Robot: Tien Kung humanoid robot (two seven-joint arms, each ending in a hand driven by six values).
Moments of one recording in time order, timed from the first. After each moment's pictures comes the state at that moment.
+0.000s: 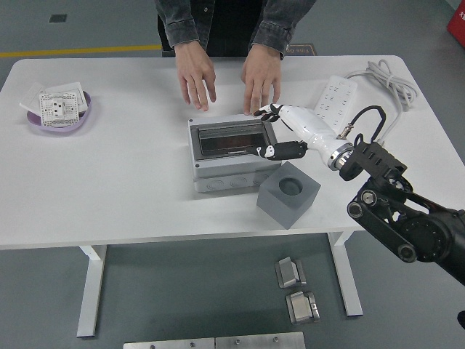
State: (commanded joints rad) left arm -0.01 0.31 -0.56 -0.27 0.42 0.10 0.26; right arm 0.51 -0.35 0.87 1.26 -1.79 -0.15 0.03
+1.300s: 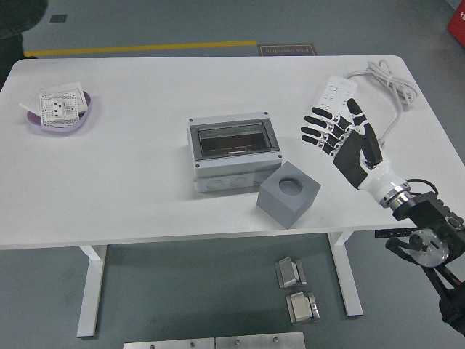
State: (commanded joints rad) left arm -0.01 0.30 -0.59 -0.27 0.44 0.10 0.26; right arm 0.17 -0.37 1.21 1.43 -0.63 0.17 0.10
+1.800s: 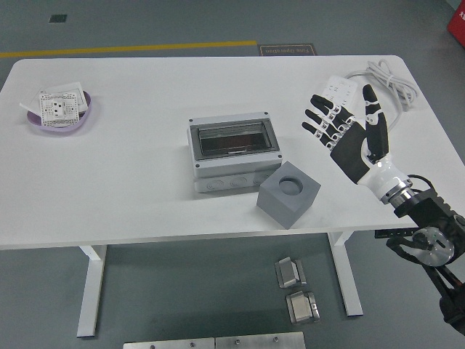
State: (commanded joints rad) left arm -0.01 0.30 -0.59 -0.27 0.44 0.10 0.26; right arm 0.16 -0.38 1.21 1.49 -0.53 0.21 0.11
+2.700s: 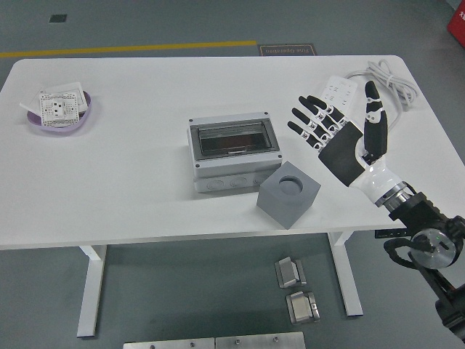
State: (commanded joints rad) left arm -0.01 0.30 -0.58 -0.26 0.44 0.10 0.26; right arm 0.15 -0.38 1.18 1.53 -0.34 0.26 0.08
